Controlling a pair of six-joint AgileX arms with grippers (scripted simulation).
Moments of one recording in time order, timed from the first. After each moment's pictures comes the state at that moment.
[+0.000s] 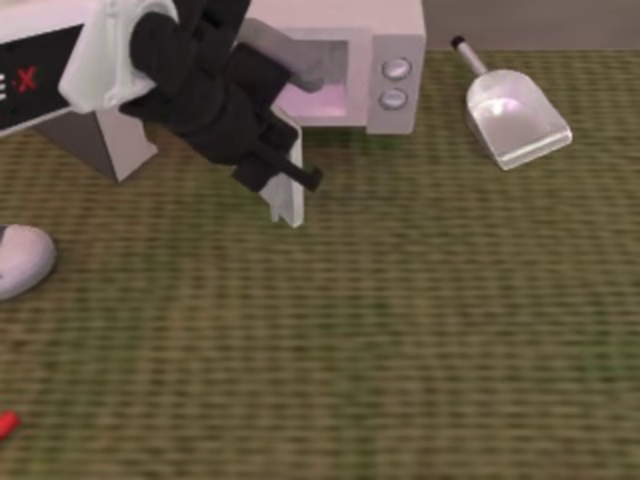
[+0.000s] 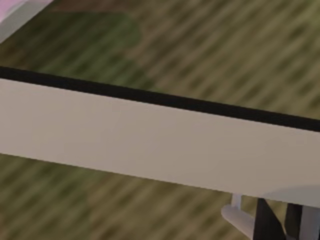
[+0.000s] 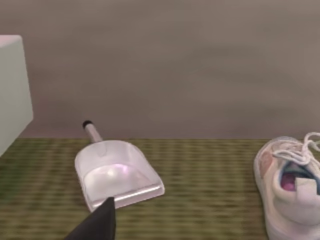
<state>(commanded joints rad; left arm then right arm) -0.47 1.85 1.44 -0.64 0.14 0.25 0.00 0.00 0.00 0.00 0.00 0.00</state>
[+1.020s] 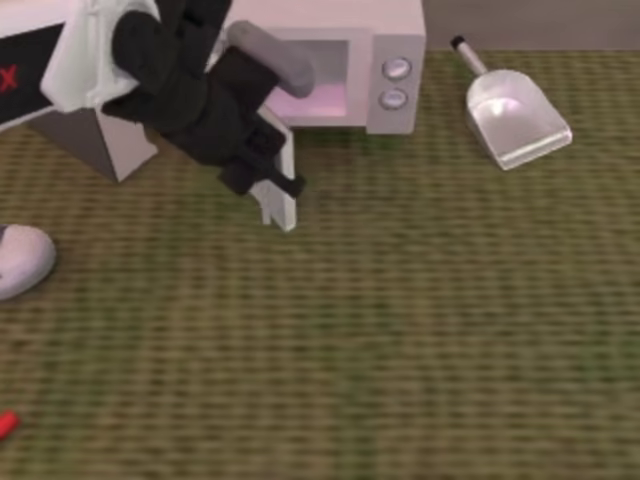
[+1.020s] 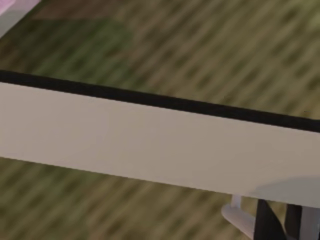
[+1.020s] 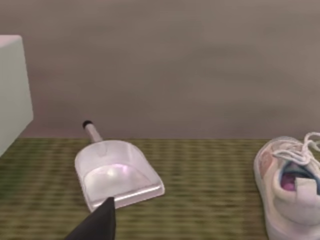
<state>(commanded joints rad) -0.44 1.84 1.41 -0.65 0.19 0.33 0.00 0.00 0.00 0.00 0.00 0.00</state>
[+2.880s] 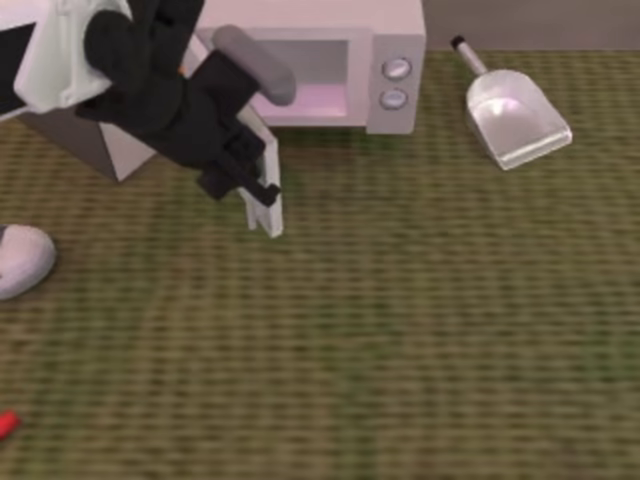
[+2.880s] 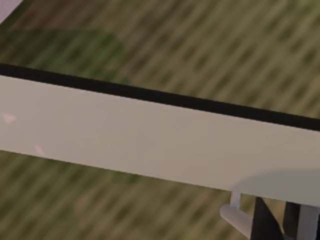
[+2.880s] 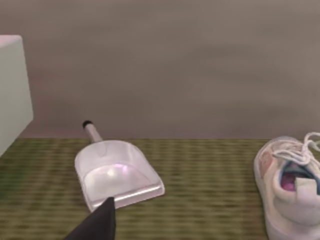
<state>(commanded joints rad) -0.40 1.81 1.38 -0.67 0.25 0.43 0.00 0.00 0.00 0.00 0.00 0.00</state>
